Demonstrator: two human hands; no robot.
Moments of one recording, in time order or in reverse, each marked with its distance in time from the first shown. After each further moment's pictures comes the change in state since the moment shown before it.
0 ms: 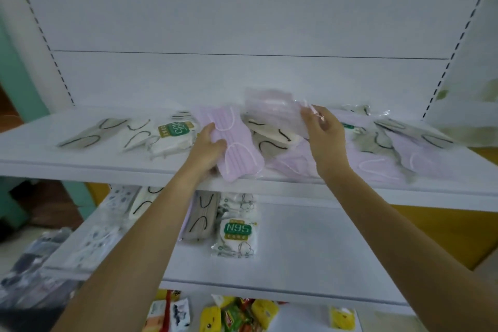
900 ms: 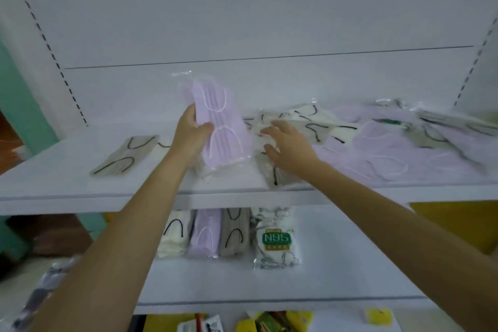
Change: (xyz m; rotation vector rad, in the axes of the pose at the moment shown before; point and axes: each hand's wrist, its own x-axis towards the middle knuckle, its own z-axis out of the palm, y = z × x) left_hand 0.078 -0.005 -0.136 -0.077 0.009 0.244; right_hand 0.009 0.034 0.157 -0.944 -0.461 -0.283
